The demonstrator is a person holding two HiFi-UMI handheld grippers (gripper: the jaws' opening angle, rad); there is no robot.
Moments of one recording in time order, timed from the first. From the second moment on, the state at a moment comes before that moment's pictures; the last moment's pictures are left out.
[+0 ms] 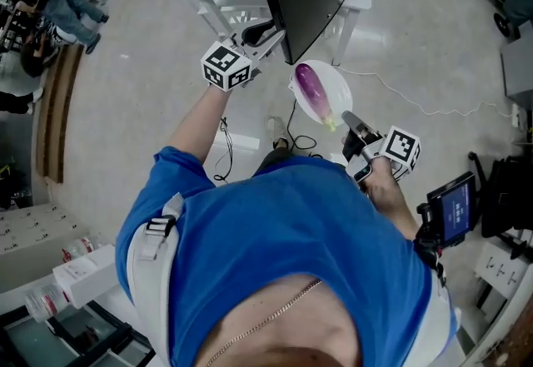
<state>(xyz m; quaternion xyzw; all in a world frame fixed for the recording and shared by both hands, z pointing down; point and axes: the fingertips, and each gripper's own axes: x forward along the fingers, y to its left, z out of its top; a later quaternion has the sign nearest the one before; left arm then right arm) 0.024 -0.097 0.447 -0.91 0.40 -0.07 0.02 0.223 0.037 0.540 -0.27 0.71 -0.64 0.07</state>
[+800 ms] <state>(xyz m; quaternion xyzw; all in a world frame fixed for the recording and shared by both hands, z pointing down) 0.170 -0.061 0.450 -0.96 0.26 -0.09 0.04 0.287 0.088 0.553 -0.32 0.69 -0.64 0.11</state>
